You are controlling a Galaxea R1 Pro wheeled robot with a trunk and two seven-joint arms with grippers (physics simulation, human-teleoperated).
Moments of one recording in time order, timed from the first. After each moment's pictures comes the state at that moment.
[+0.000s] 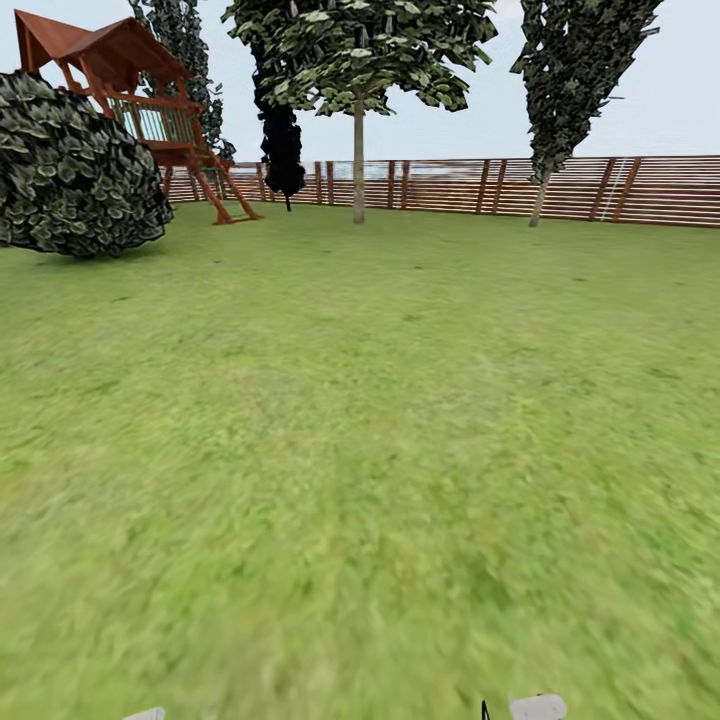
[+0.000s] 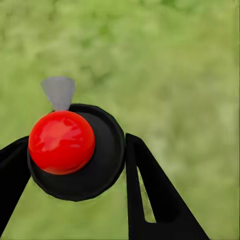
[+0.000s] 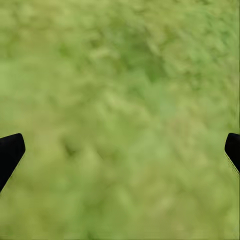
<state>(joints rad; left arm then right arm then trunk) -0.29 0.16 0.56 -0.15 -0.22 -0.44 -0.14 -0.36 -0.01 0.22 -0.03 0.04 -0.60 -0.30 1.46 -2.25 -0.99</state>
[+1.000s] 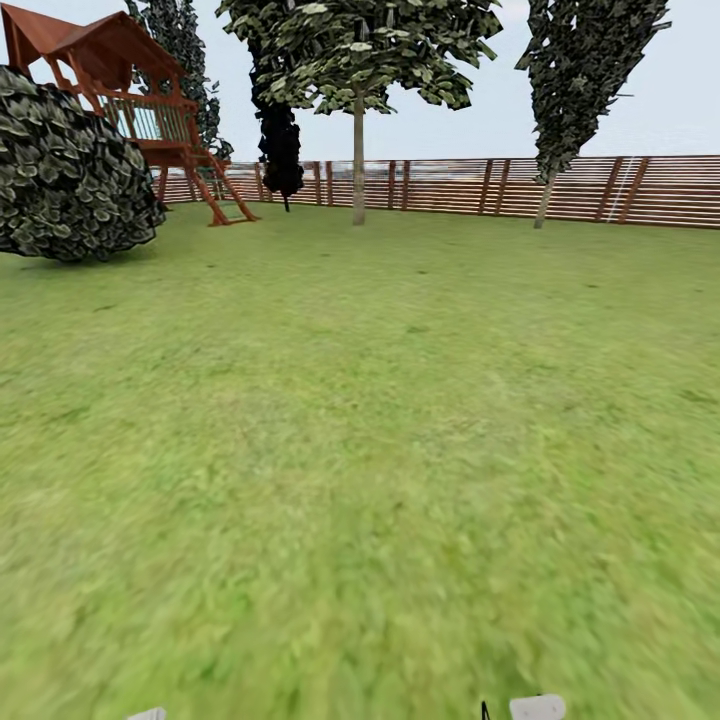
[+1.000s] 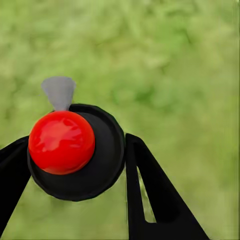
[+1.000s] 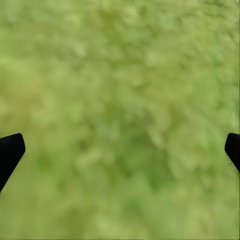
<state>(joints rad) -0.29 0.16 0.56 -0.15 -0.22 -0.44 -0.14 -0.36 -0.01 0.22 -0.03 0.04 -0.60 -0.30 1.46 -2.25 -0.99</state>
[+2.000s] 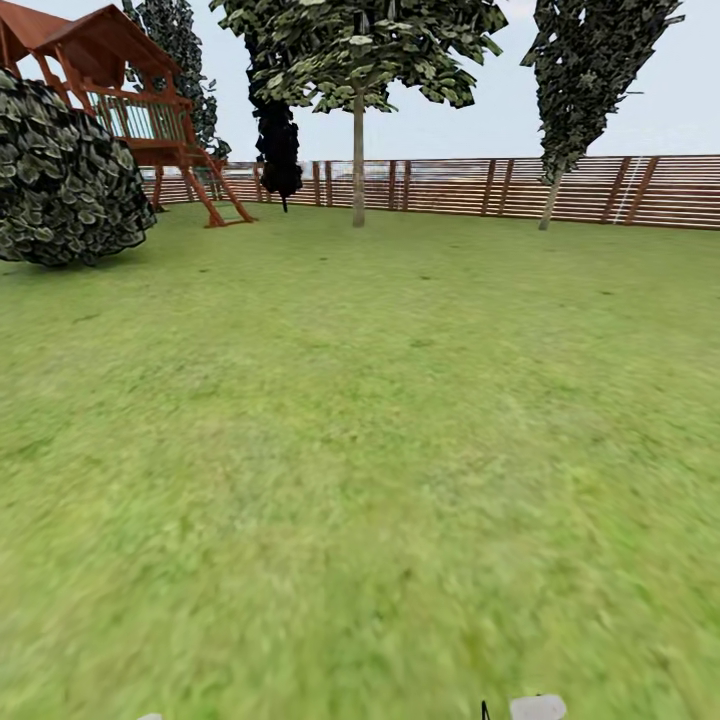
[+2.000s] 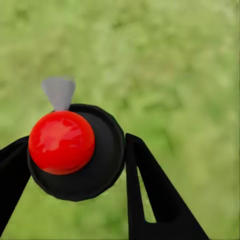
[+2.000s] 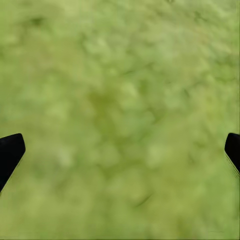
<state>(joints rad) -0.29 0.17 0.56 -0.13 -0.23 -0.44 -0.14 -0.36 -0.01 0.22 -0.03 0.04 -0.60 -0.30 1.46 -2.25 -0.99</state>
